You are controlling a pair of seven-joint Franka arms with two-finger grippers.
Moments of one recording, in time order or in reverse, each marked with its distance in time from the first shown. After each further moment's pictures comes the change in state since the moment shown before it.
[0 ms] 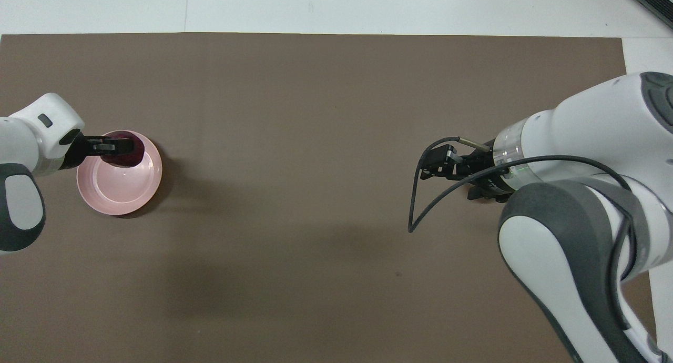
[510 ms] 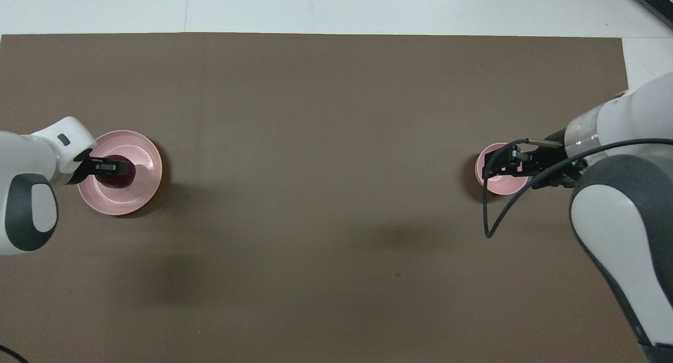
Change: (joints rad) left arm 0.021 0.066 0.060 -0.062 0.206 0.038 0.003; right arm -0.142 -0.008 -0.003 0.028 -0.114 -0.114 -0.306
